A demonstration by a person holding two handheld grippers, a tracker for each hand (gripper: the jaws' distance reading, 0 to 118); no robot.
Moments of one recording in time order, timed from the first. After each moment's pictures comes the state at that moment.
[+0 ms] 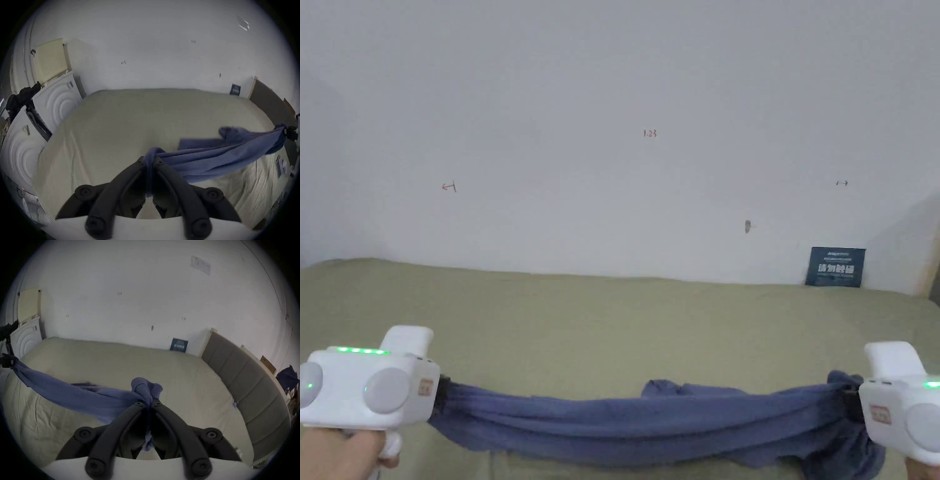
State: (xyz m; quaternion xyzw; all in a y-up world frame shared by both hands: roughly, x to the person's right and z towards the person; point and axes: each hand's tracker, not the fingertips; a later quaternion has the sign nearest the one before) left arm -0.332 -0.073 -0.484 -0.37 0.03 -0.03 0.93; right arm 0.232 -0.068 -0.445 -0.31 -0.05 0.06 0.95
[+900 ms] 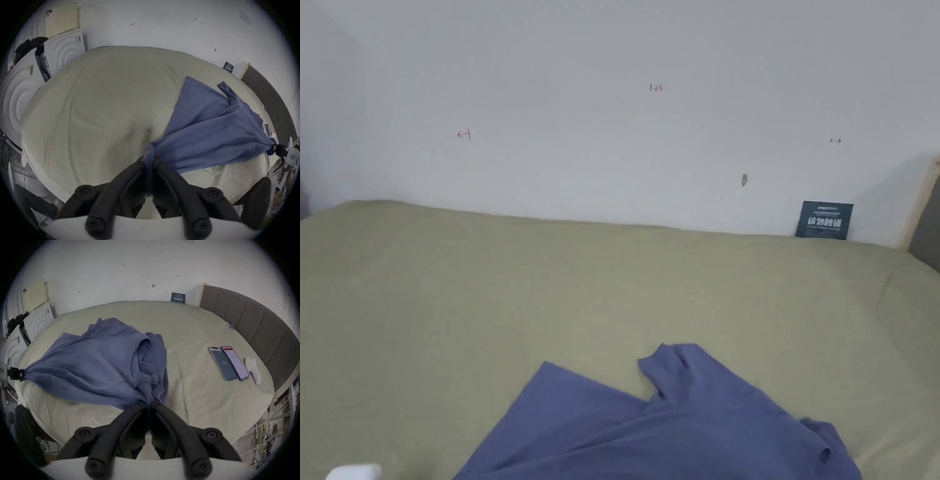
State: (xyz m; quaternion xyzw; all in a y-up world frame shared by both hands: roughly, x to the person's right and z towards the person) left arm -0.373 -0.187 -0.247 -0.46 0.00 0.05 0.89; right arm 0.219 -0.180 -0.190 -0.38 -0.05 0.00 0.92
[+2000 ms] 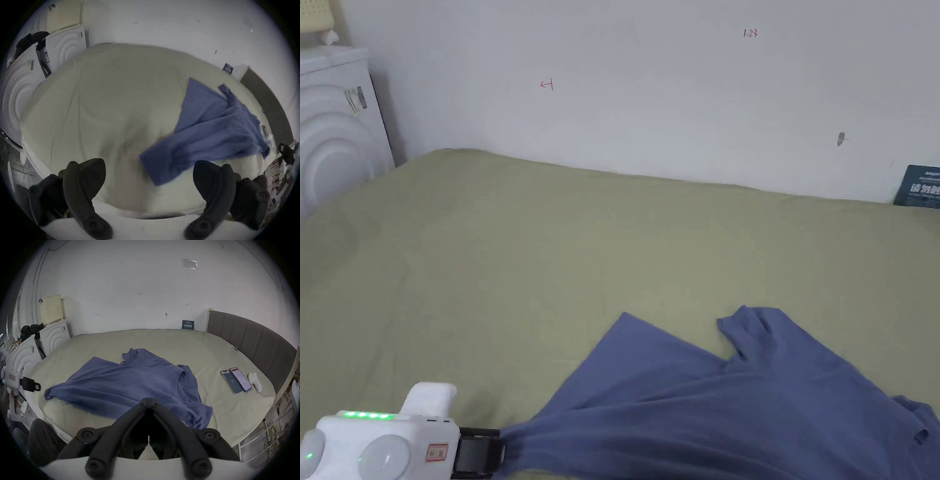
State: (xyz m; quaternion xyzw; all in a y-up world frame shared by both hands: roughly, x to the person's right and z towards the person) left arm -0.405 -0.187 -0.254 -0.49 0.01 0.05 0.87; right arm 0.109 -0.131 -0.139 -0.28 -0.01 -0.02 0.96
